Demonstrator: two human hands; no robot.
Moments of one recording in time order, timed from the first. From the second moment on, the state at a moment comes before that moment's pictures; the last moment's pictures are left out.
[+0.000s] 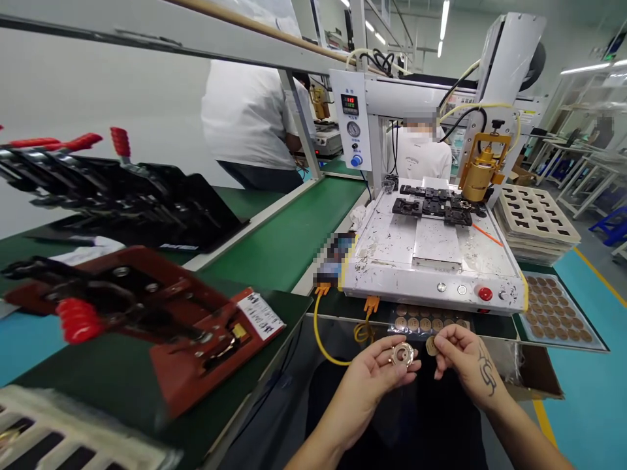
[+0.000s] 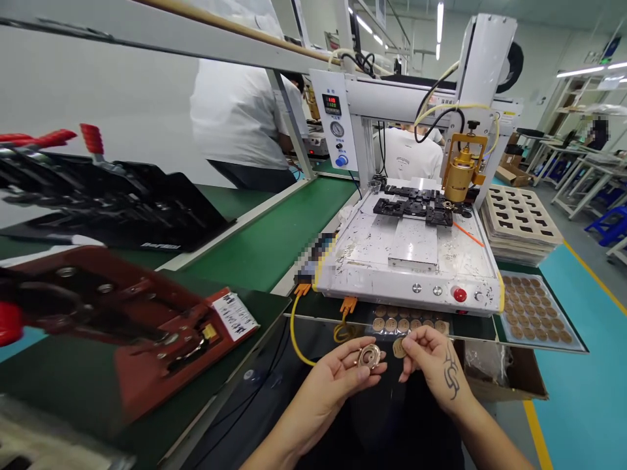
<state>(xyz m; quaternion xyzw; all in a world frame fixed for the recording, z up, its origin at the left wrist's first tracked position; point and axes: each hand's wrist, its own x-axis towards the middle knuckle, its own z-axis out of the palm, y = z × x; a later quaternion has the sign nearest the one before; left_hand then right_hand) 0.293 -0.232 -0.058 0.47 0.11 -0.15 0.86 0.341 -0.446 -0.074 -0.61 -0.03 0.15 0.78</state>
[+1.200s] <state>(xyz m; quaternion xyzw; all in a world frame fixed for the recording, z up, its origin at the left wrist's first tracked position) 0.262 -0.246 -0.046 0.46 0.07 -0.10 0.88 0.311 -0.422 -0.040 -0.74 -0.17 0.12 0.64</state>
